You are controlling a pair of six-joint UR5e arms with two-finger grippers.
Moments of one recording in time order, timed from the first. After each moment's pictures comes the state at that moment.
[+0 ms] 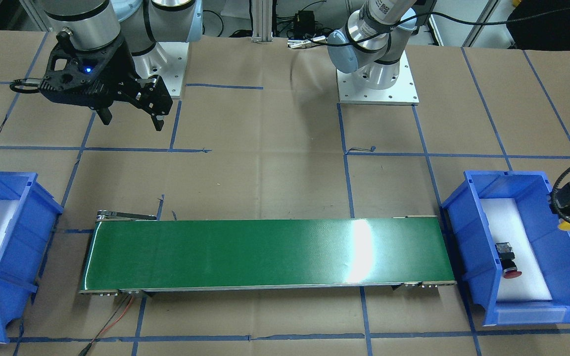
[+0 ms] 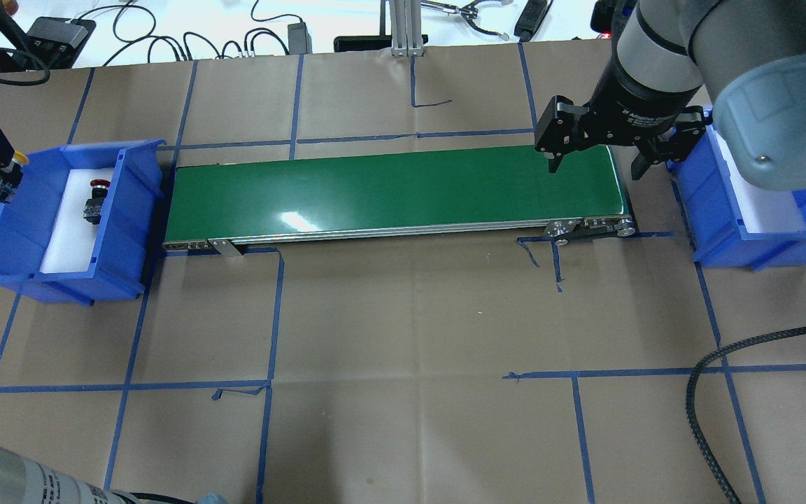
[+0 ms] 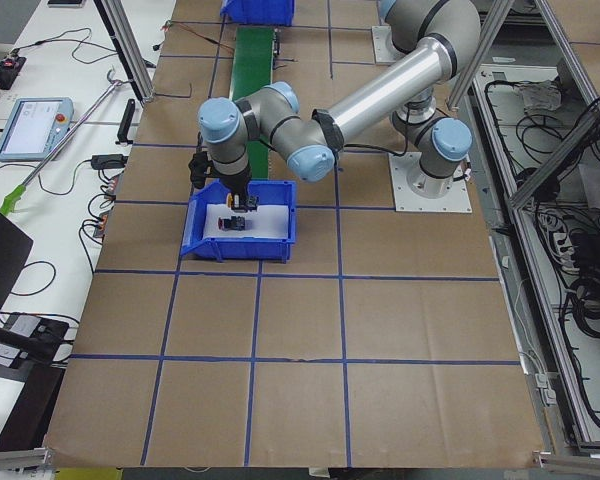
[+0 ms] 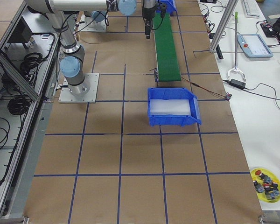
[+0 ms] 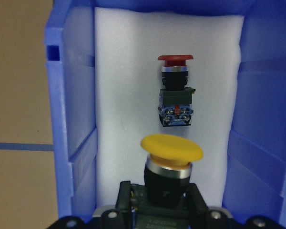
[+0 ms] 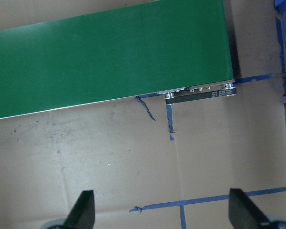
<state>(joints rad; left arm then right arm) -0.98 -1.93 -1.37 -1.45 1.55 0.56 1.62 -1.62 1.65 -1.67 -1.55 0.19</state>
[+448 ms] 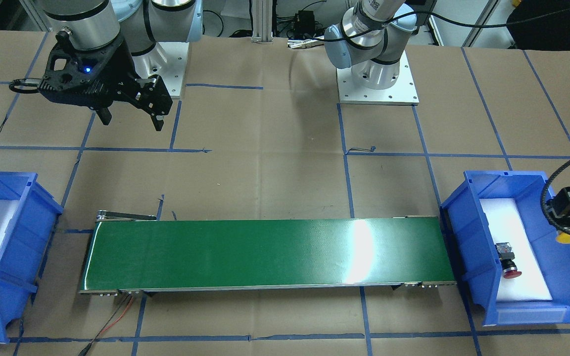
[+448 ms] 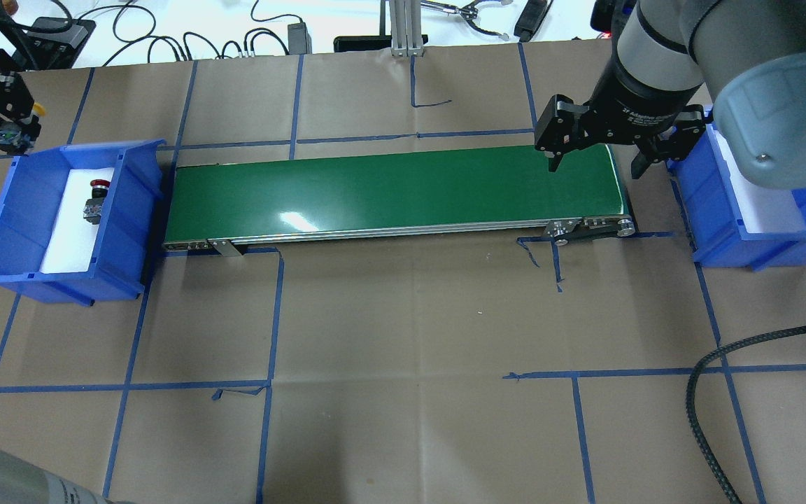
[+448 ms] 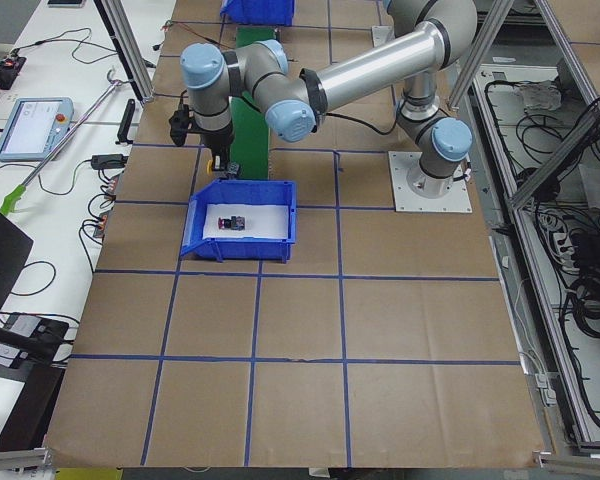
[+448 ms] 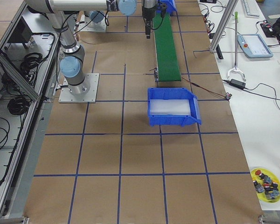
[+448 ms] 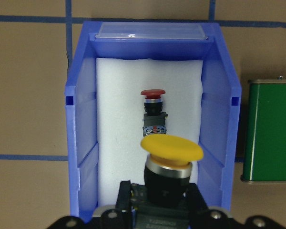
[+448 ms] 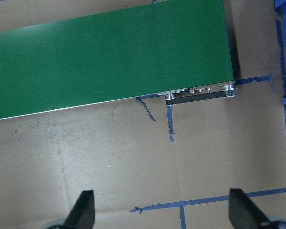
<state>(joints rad) -1.14 -1.92 -1.29 -1.48 1.55 0.39 1.62 -1.62 1.64 -1.67 -1.55 0.19</state>
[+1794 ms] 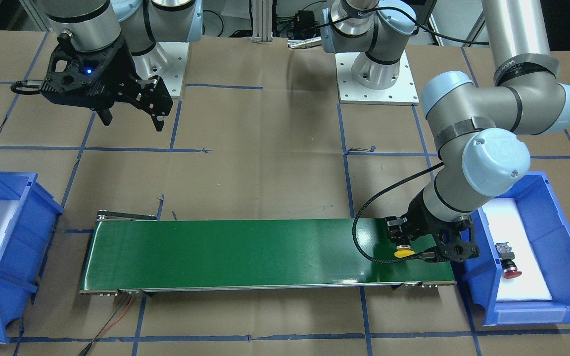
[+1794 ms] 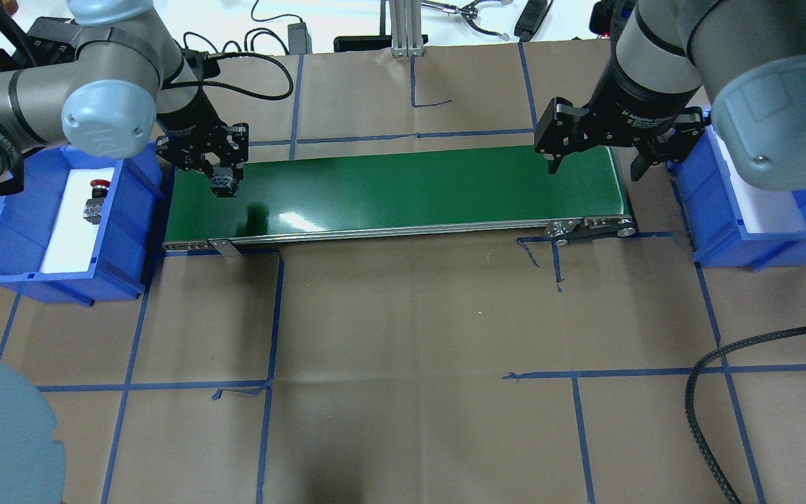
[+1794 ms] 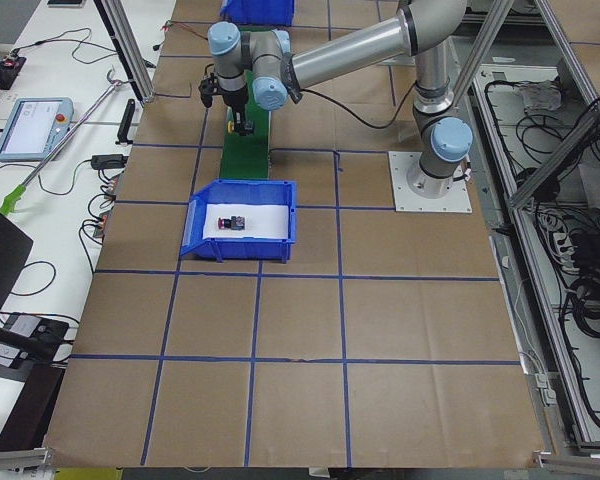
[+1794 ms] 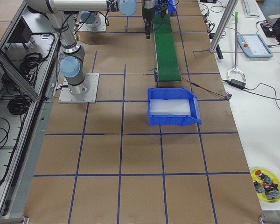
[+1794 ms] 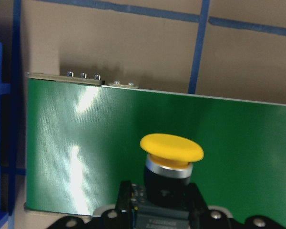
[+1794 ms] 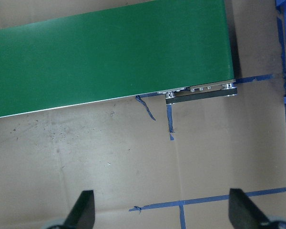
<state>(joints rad) -1.46 -1.94 -1.61 -1.20 1.55 0.00 1.62 -1.62 1.65 -1.67 -1.55 0.19</state>
